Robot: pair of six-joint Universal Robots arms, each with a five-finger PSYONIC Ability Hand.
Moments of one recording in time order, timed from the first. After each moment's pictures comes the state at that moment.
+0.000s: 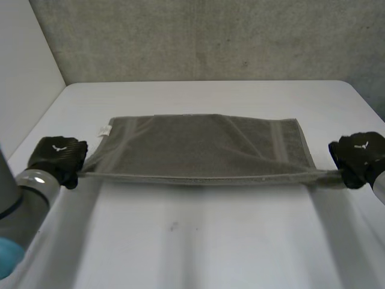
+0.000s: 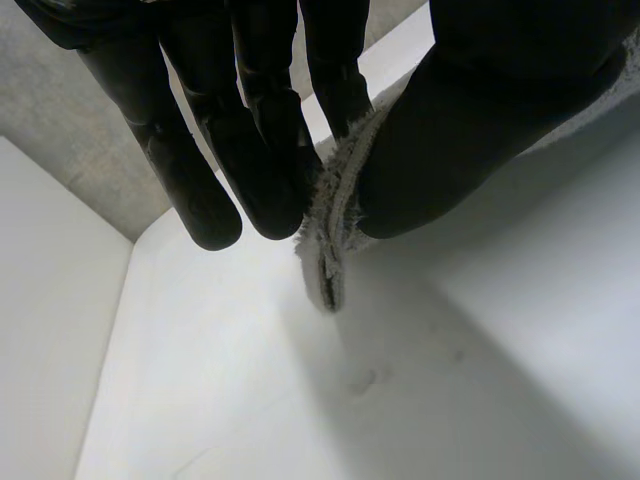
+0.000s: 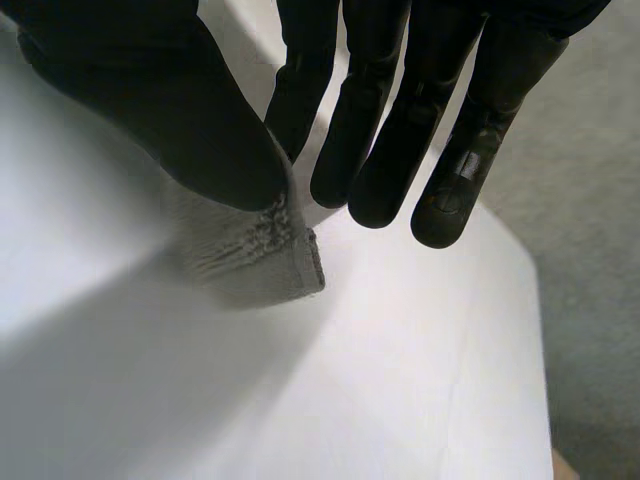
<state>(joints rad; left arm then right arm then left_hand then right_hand) 4.48 -1.71 -1.84 3.24 -1.63 3.57 1.59 -1.48 1.85 0.00 1.36 2.51 1.16 1.21 1.21 1.21 1.02 0.97 1.19 1.19 1.19 1.00</state>
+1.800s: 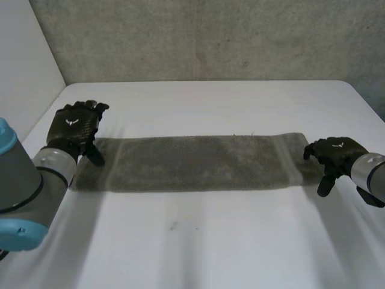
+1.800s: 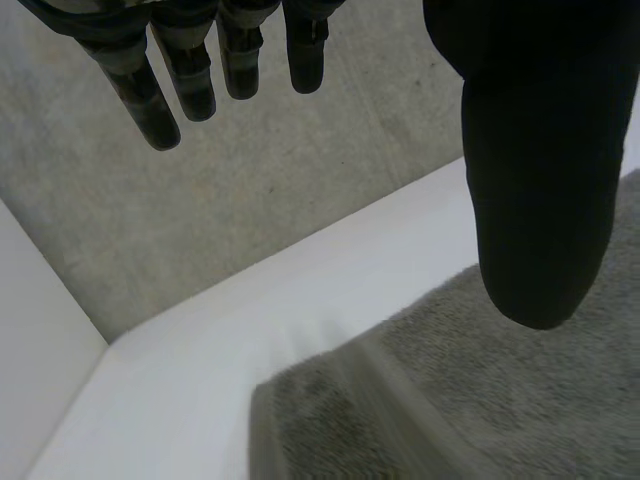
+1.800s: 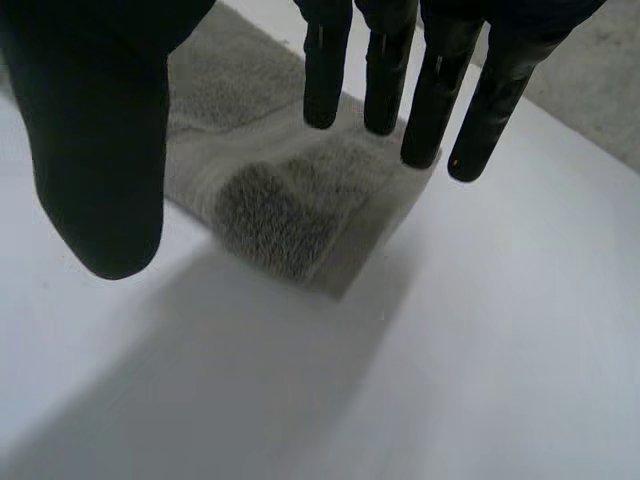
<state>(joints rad) 4.45 -1.84 -1.76 3.50 -1.56 3.31 1.62 -1.13 1.54 0.14 1.31 2.65 0.18 0.17 0.17 0.17 0.03 0.35 0.40 0.41 0.41 0.22</state>
